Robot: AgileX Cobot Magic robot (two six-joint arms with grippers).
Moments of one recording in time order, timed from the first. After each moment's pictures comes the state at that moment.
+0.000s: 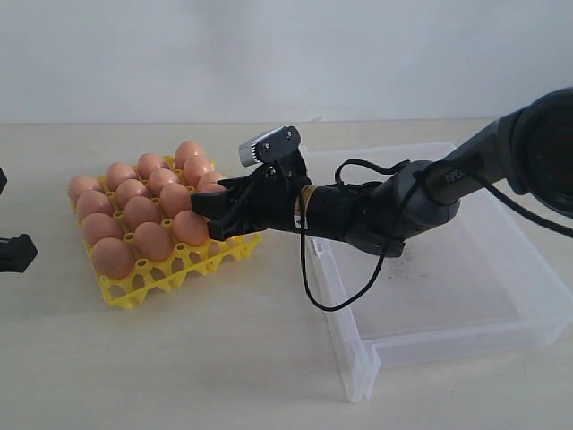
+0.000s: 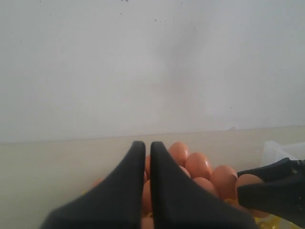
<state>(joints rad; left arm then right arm) -0.23 1.31 -0.07 -0.11 -1.18 0.05 0.39 2.33 -1.30 -0.74 -0.86 0.64</state>
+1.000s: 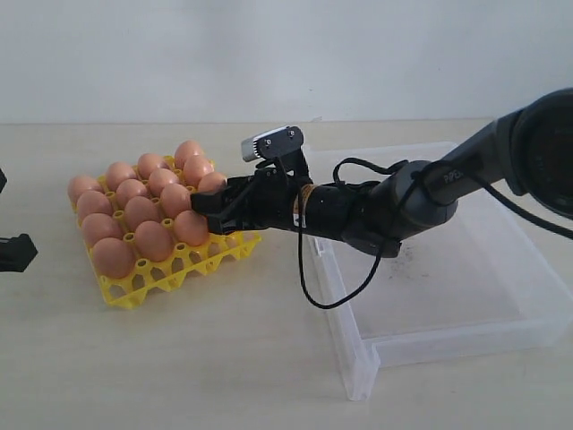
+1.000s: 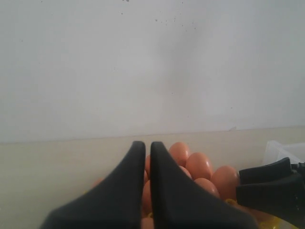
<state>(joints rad) -0.23 1.31 -0.07 -0.11 -1.18 0.05 0.40 2.33 -1.30 -0.69 -0.81 0.68</state>
